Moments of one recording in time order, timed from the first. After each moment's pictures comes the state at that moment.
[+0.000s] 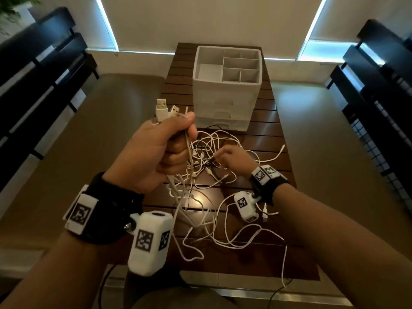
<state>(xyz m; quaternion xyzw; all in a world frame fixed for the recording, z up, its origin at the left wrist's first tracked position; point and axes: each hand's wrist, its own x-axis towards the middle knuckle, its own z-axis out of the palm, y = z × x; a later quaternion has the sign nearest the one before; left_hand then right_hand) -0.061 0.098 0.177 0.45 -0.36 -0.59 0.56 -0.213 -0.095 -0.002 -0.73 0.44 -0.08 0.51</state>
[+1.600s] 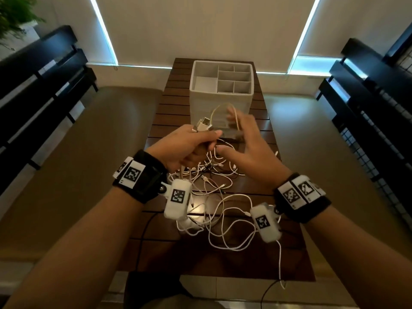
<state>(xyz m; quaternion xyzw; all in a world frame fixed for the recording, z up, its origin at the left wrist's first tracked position) -0.060 0.036 0.140 0.54 -0.46 -0.58 0.40 -0.260 -0.034 0.118 -0.83 0.27 -0.32 0.37</state>
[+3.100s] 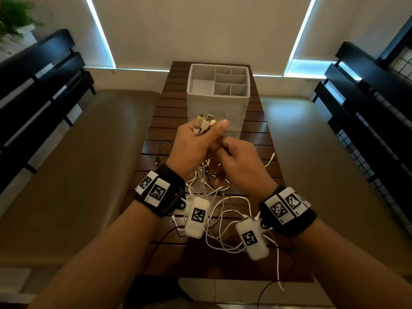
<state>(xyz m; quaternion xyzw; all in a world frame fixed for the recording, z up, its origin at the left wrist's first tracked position) -0.110 0.039 0.138 0.51 -0.43 -0.39 0.63 -0.247 -0.001 0.124 -0.77 0.32 -0.31 0.46</state>
